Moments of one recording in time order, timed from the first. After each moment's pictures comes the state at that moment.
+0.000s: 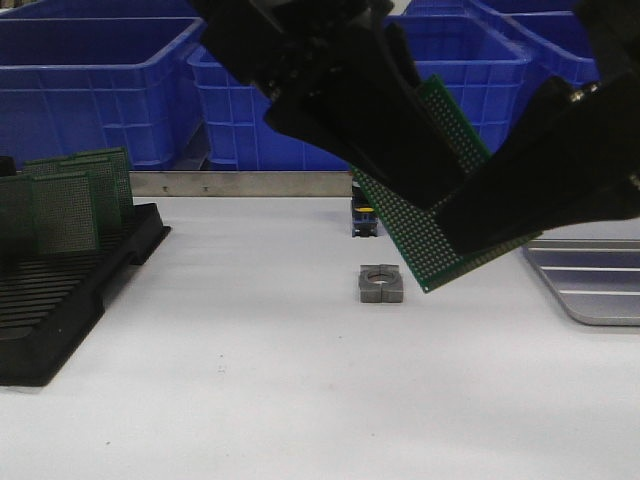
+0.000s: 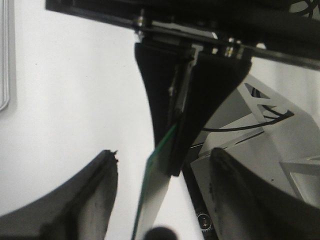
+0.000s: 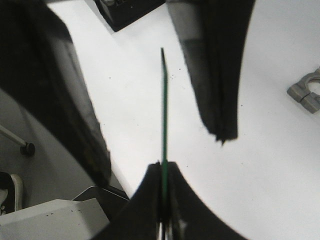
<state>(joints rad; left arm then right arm) -0.61 1.80 -1.45 -0.86 1.21 1.48 0.50 1.10 -0.60 0.84 0.47 -0.94</state>
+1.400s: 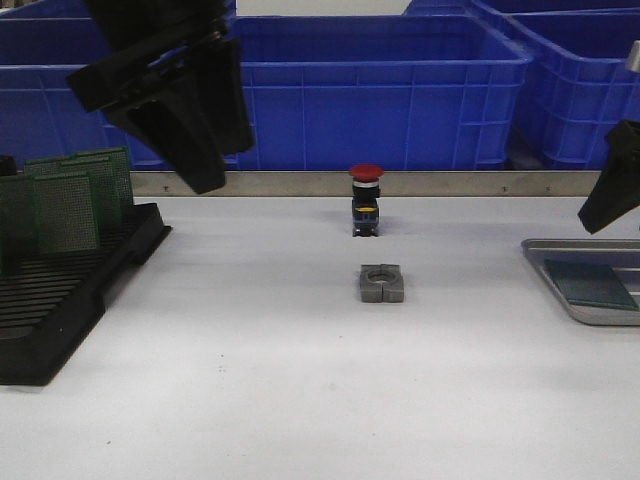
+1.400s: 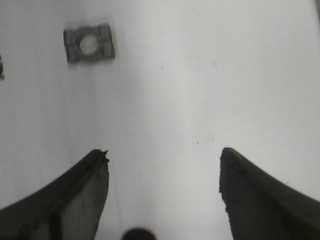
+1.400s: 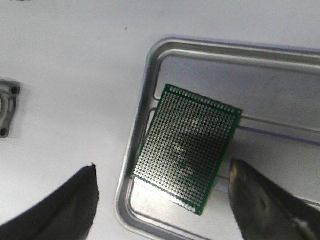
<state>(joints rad) -0.44 1.80 -1.56 -0.31 1.16 1.36 -0.21 1.75 -1.05 0.76 0.64 -0.84</state>
